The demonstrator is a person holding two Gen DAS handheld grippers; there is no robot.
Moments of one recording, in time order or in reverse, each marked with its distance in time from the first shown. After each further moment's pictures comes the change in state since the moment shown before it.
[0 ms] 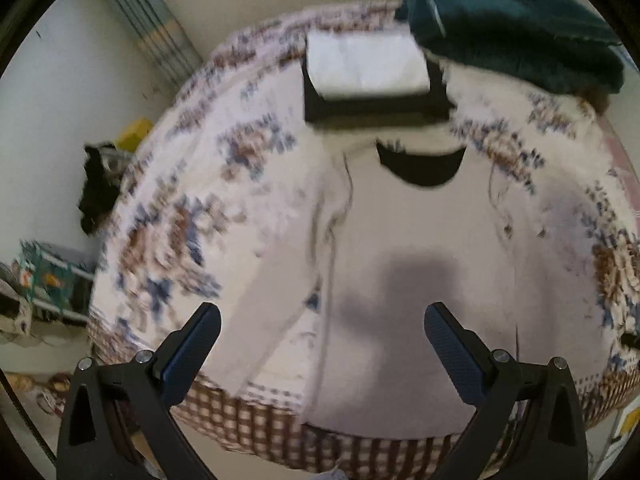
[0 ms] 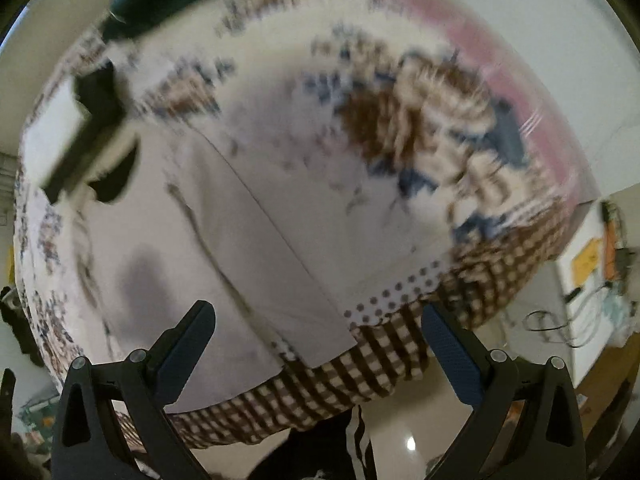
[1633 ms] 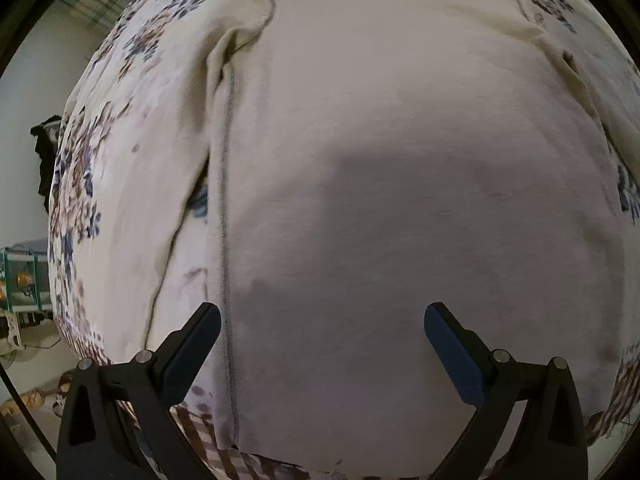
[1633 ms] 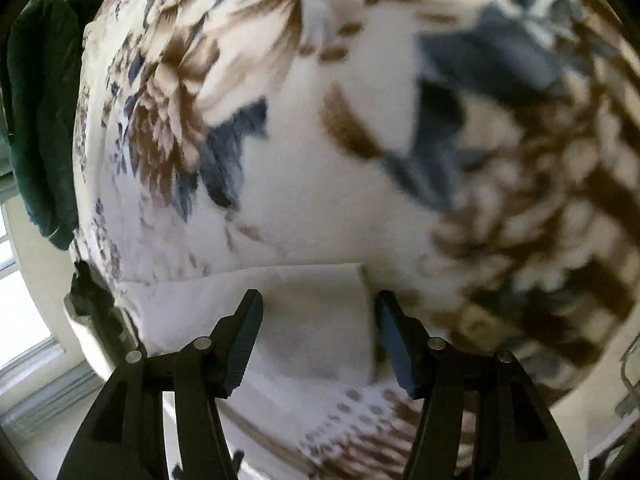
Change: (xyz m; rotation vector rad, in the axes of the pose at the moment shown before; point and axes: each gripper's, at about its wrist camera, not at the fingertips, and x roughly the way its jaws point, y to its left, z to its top) left arm 0.186 -0.062 -0.075 0.137 0.284 -0.010; right arm 0.188 -0.212 -0.039 0.736 0.037 0.505
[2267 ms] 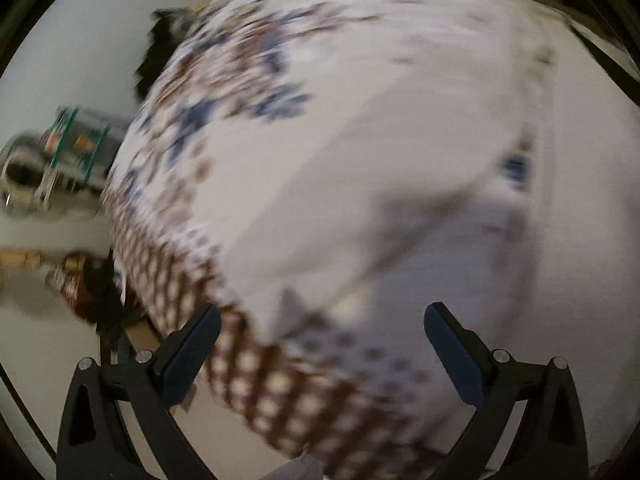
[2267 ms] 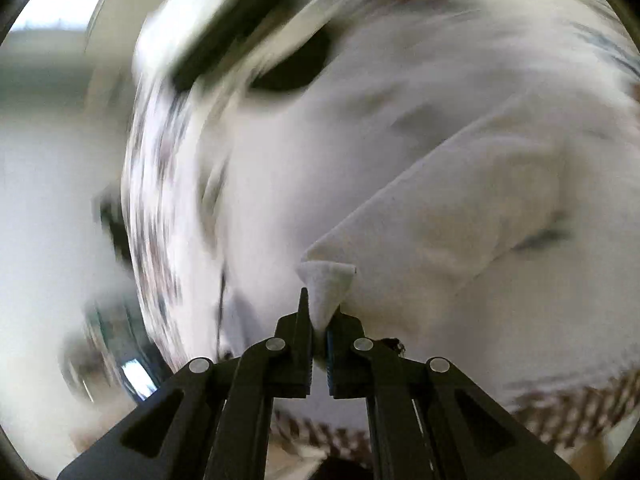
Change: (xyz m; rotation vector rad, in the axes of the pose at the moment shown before) left arm 0.013 0.173 -0.085 -0.481 0.037 0.205; right arm 0.125 0.288 -0.360 -1.093 0.454 -0.119
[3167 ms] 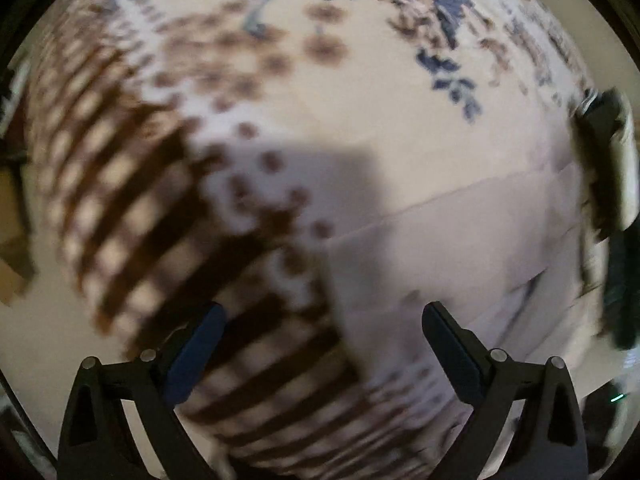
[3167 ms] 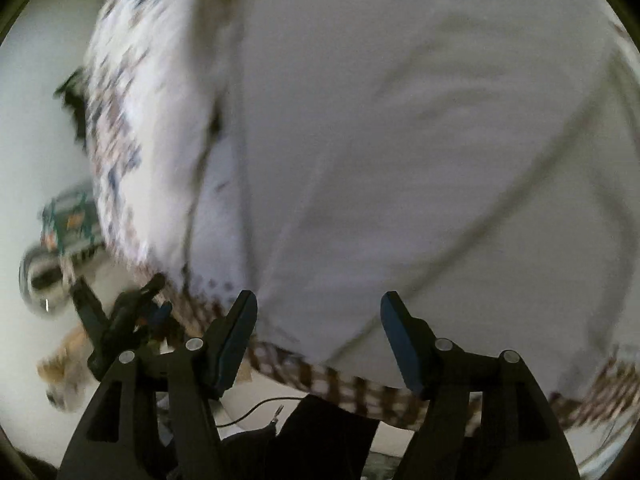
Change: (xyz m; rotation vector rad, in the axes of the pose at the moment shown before) left arm 0.116 0.147 -0.004 -0.500 0.237 -0.666; right arm 0.083 0.012 -0.030 0.074 0.276 -0.121
